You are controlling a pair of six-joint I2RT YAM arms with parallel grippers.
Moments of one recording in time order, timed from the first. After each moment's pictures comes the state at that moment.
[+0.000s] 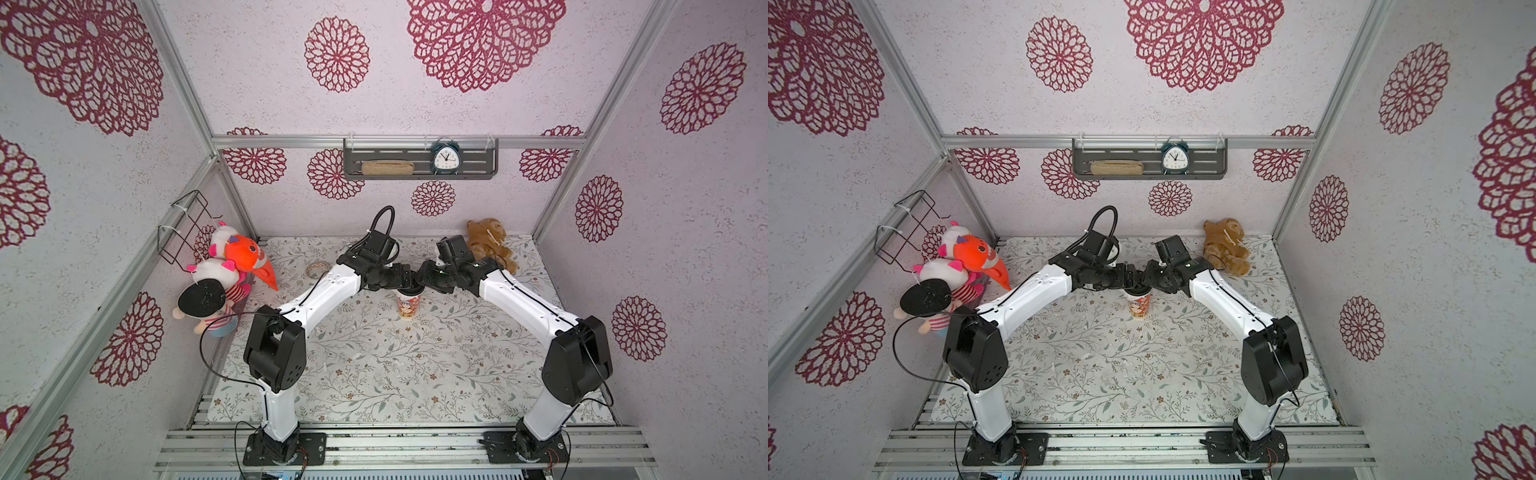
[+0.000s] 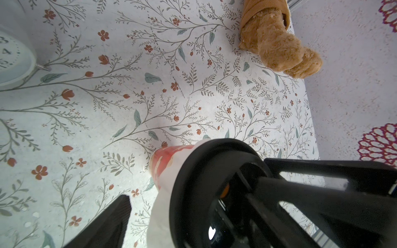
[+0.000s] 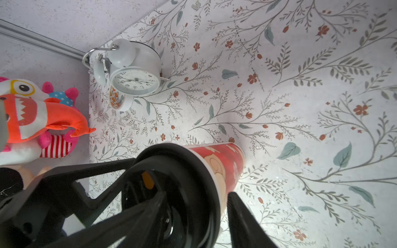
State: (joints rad) left arm -0.57 1.90 1.66 -0.67 0.15 -0.50; right arm 0.54 1.70 1.47 -0.59 -0.13 0.76
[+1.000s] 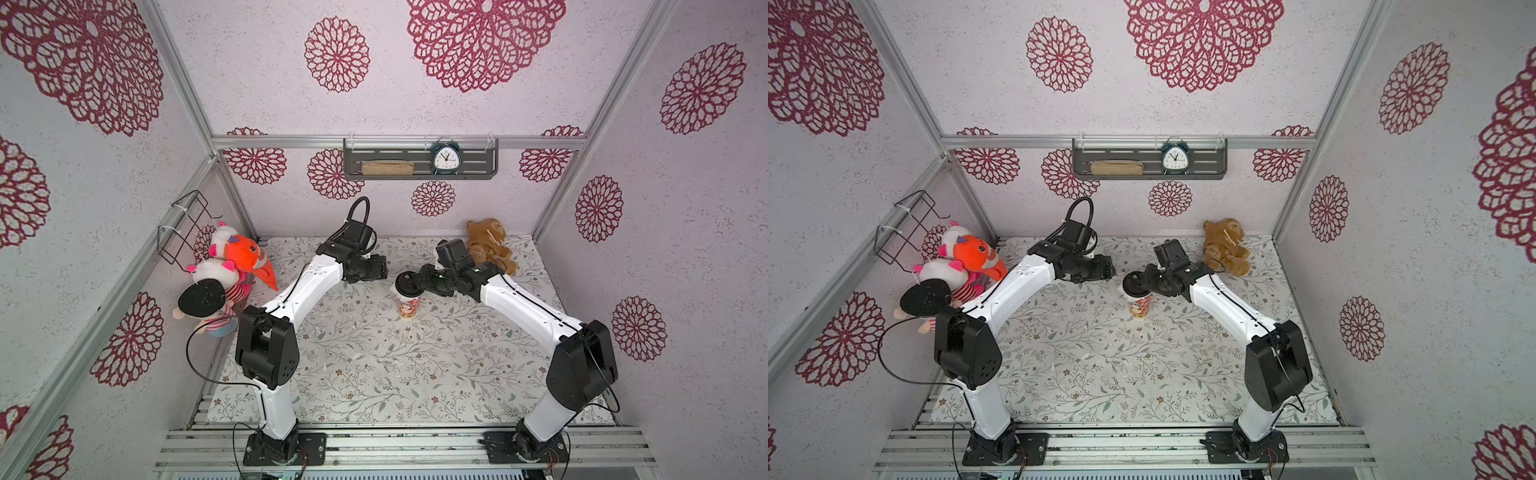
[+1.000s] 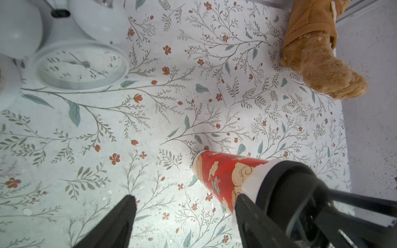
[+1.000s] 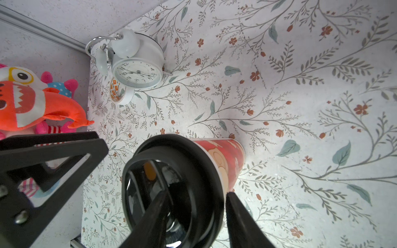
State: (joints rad) left arm -0.43 1.88 1.69 -0.79 0.14 -0.44; right arm 0.56 1.68 1.44 -0.58 -0.11 0.71
